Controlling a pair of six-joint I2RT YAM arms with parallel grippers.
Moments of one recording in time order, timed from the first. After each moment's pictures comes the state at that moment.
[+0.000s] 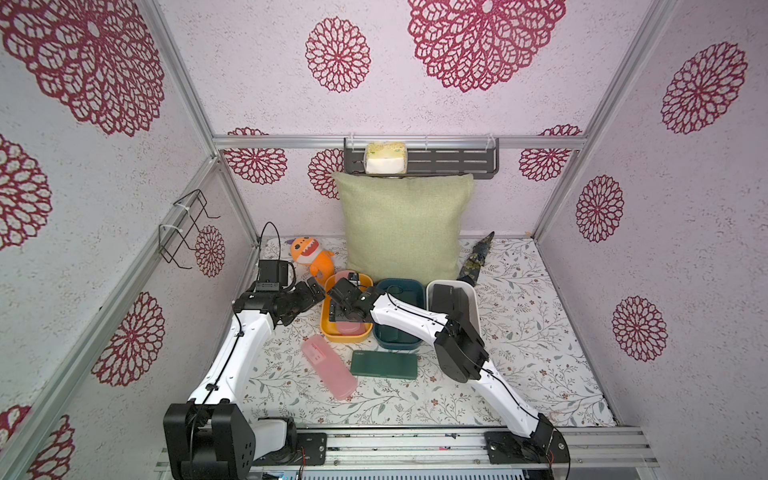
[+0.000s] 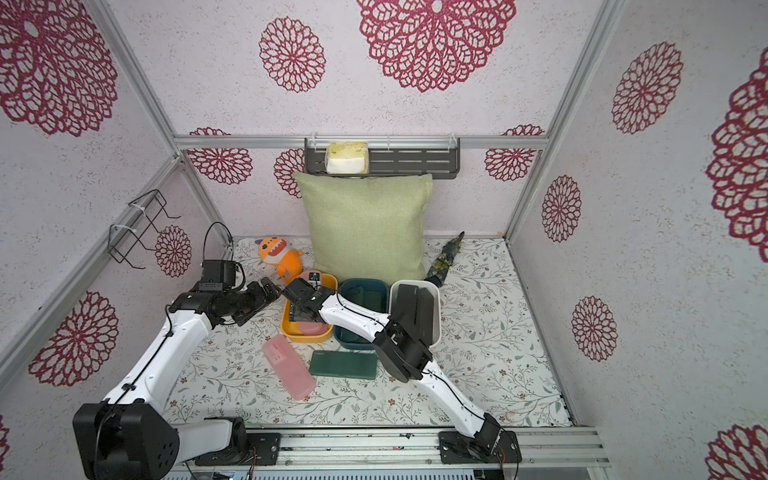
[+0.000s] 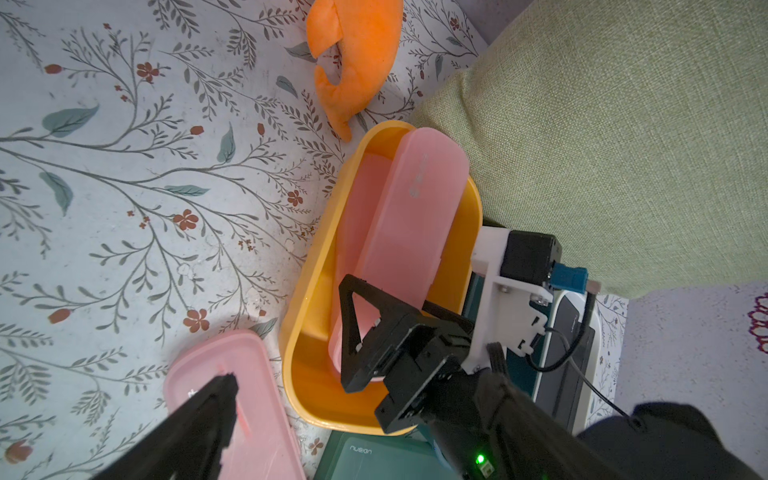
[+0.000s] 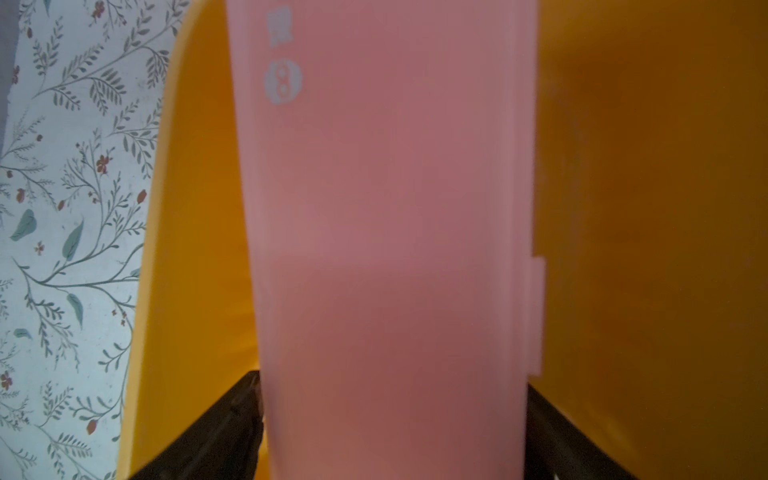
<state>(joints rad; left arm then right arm) -0.01 1.28 1.07 -0.71 0.22 -0.63 1.00 2.48 2.22 -0.73 0.22 0.88</state>
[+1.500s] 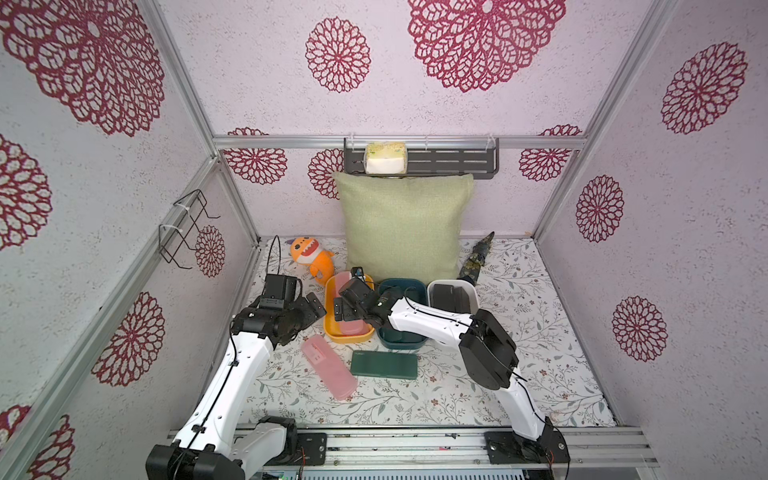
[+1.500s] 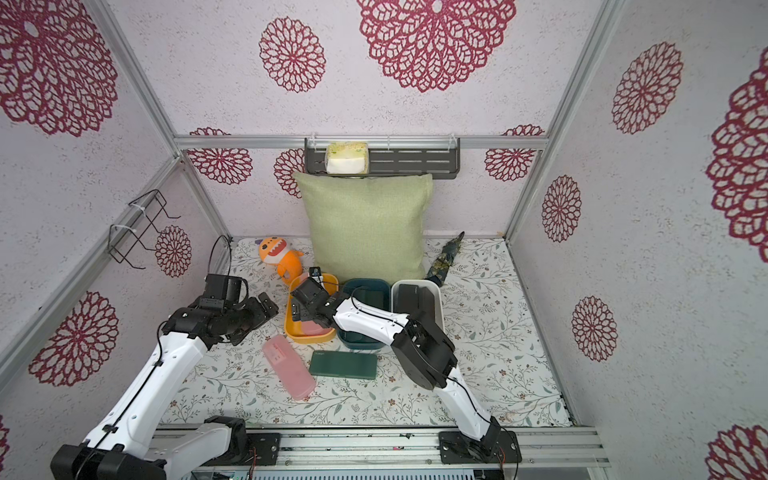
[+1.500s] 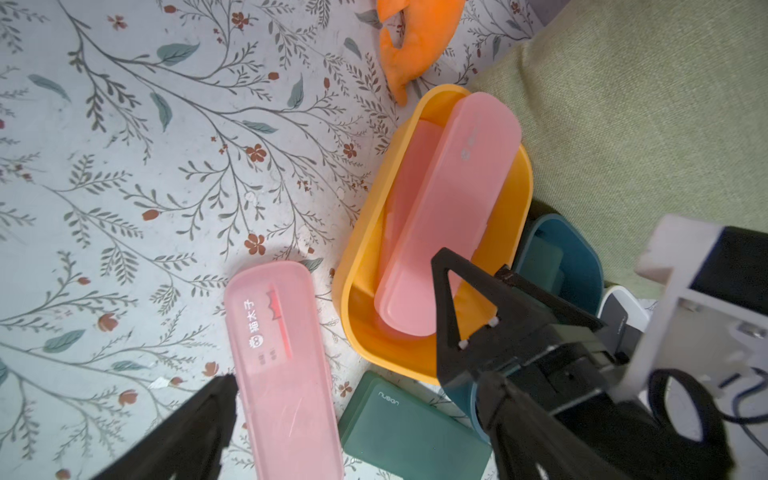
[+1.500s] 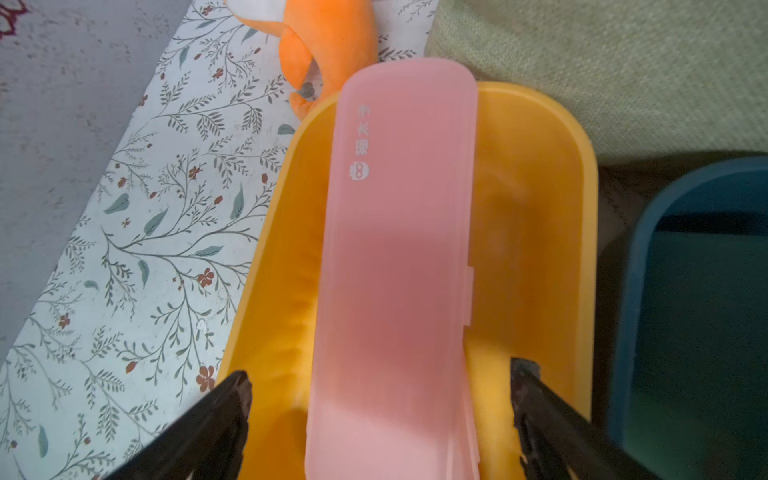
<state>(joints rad) -0.14 1.09 0.99 -0.90 0.02 -0.79 1.01 2.16 1.77 -0.40 0.29 0.65</state>
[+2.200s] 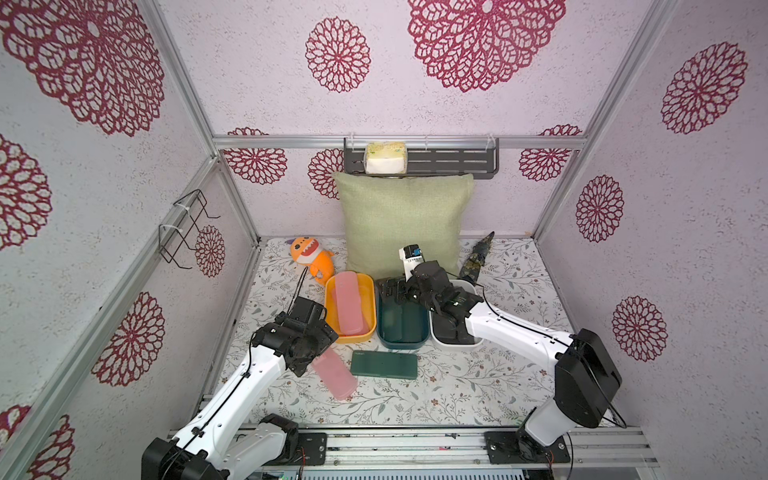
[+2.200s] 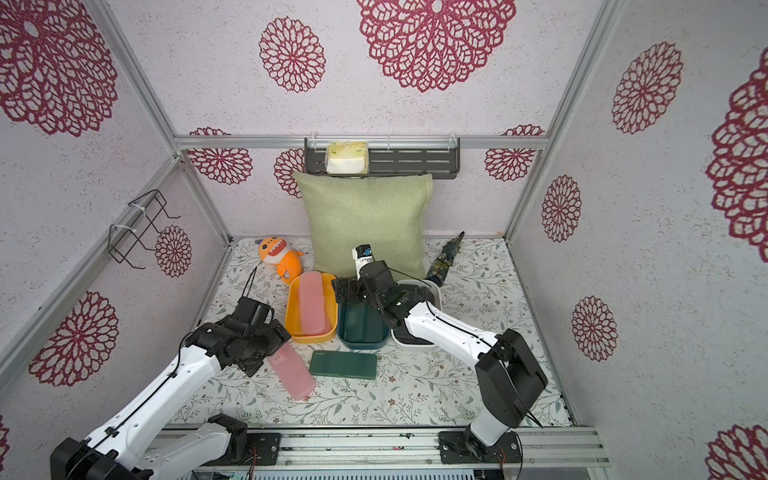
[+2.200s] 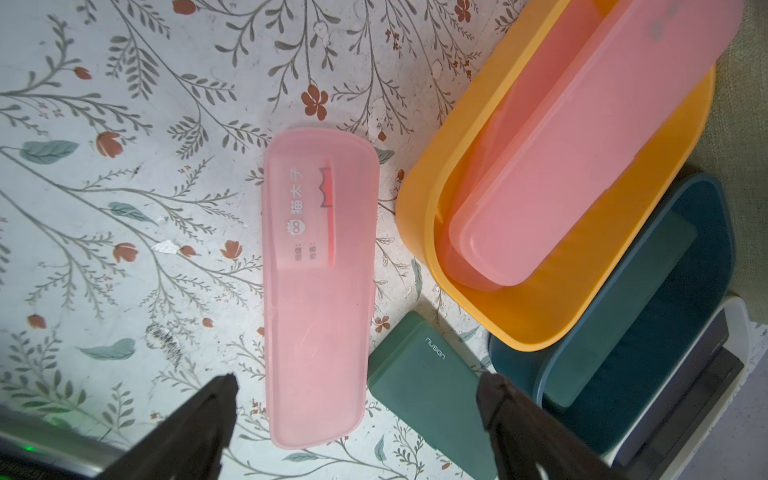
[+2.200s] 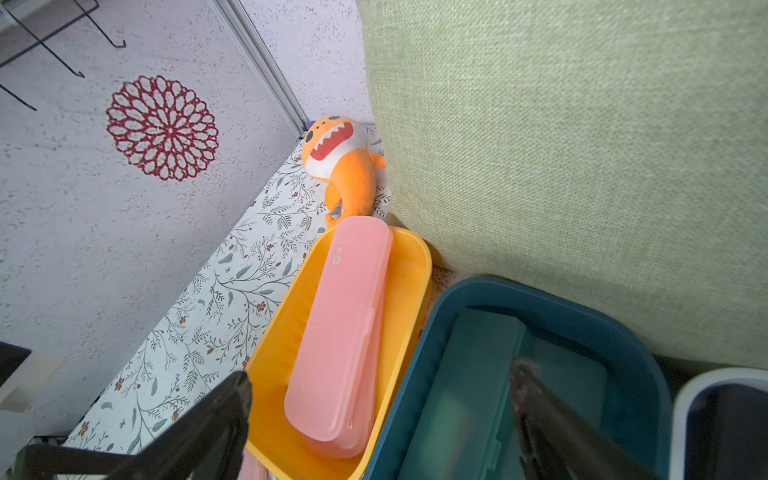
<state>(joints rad) -0.35 1.06 0.83 -0.95 -0.08 -1.17 0.80 1.62 1.24 -0.04 0.05 0.42</state>
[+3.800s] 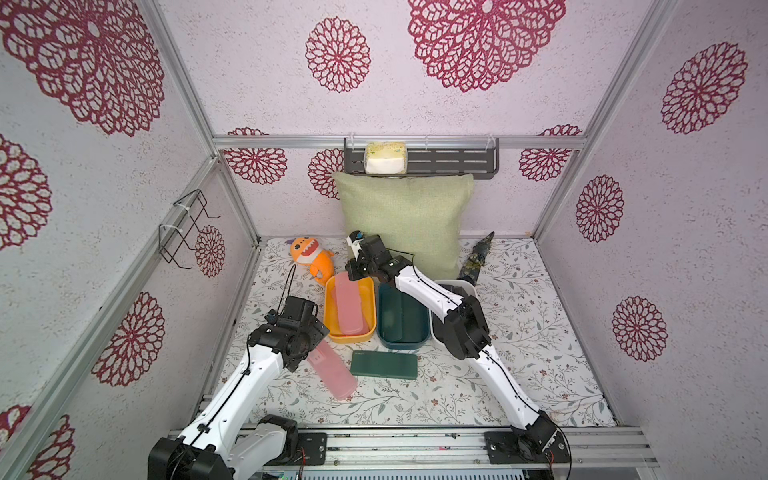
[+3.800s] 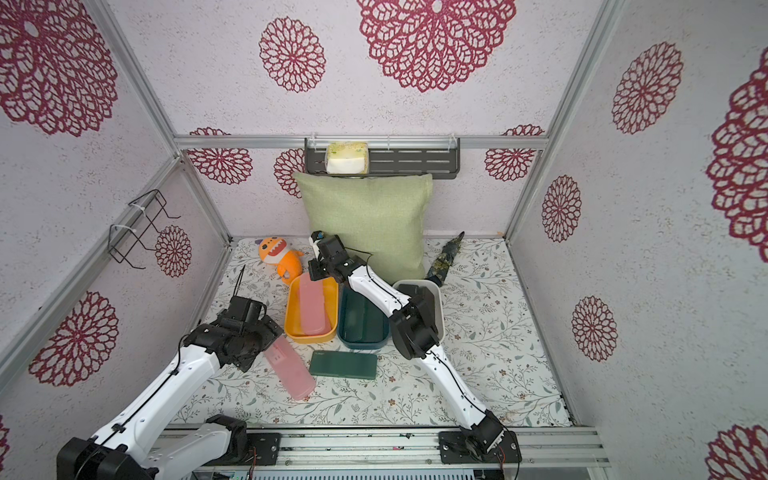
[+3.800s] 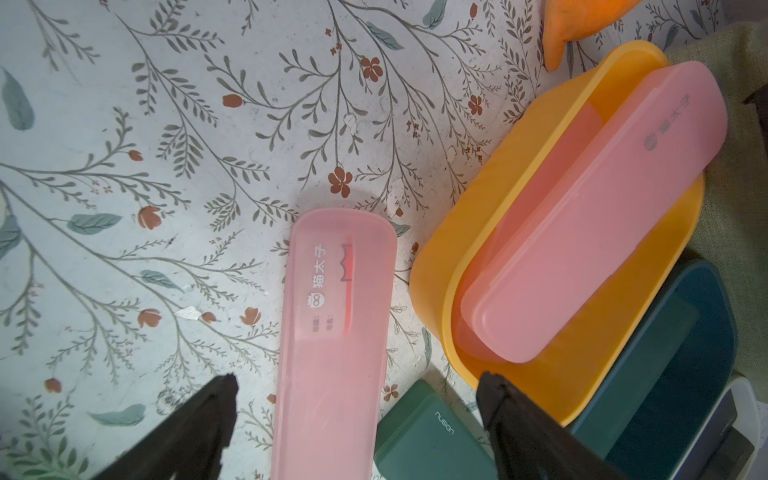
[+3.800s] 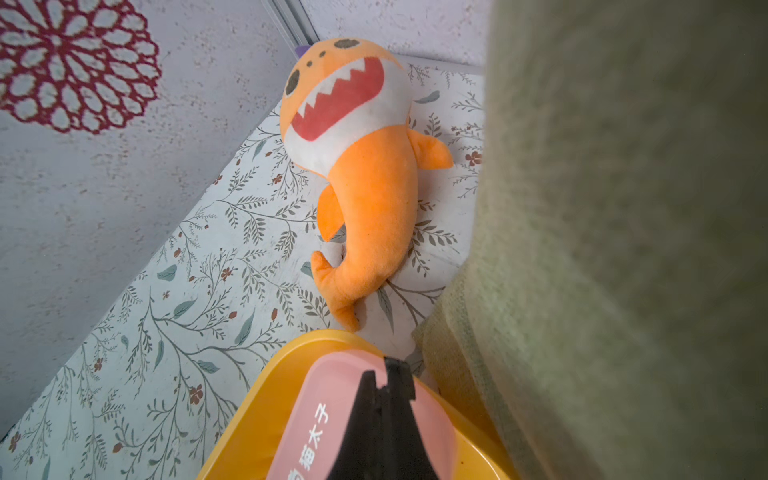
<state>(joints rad) -0.24 1.07 0.79 -0.86 -0.14 -1.10 0.76 2.63 2.50 -0.44 -0.16 0.33</state>
